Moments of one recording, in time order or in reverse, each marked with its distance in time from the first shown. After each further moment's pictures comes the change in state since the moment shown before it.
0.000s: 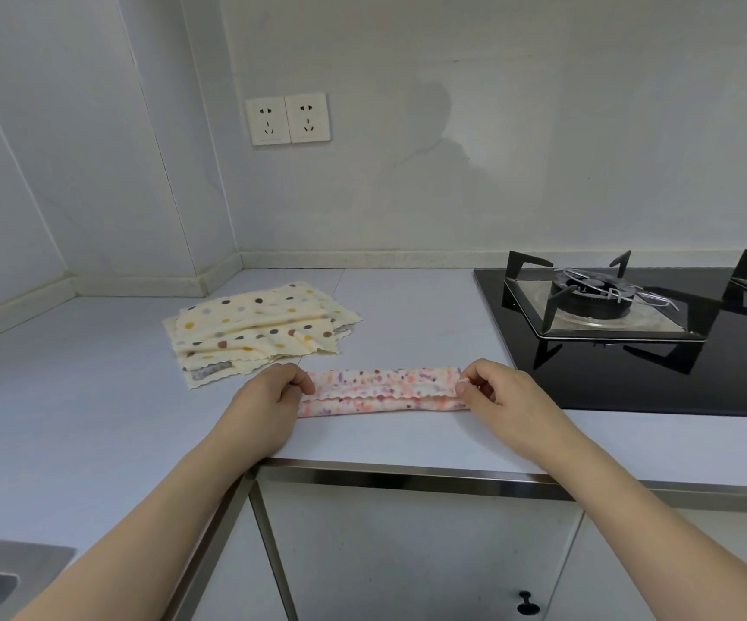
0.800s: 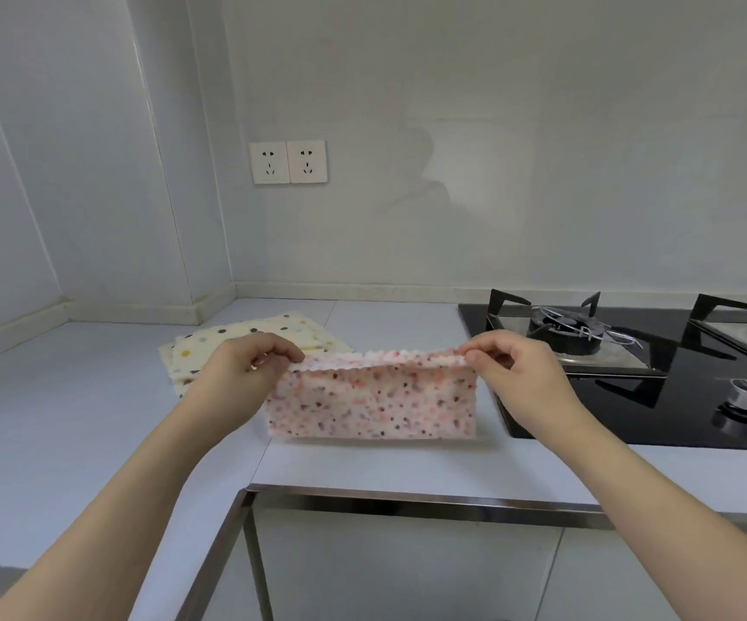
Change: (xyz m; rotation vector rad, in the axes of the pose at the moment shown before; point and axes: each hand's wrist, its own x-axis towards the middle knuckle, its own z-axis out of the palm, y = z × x) left_hand -0.006 0.043 -0.069 -0.273 0.102 0.131; right_hand 0.004 -0.051 -0.062 0.354 0.292 -0.052
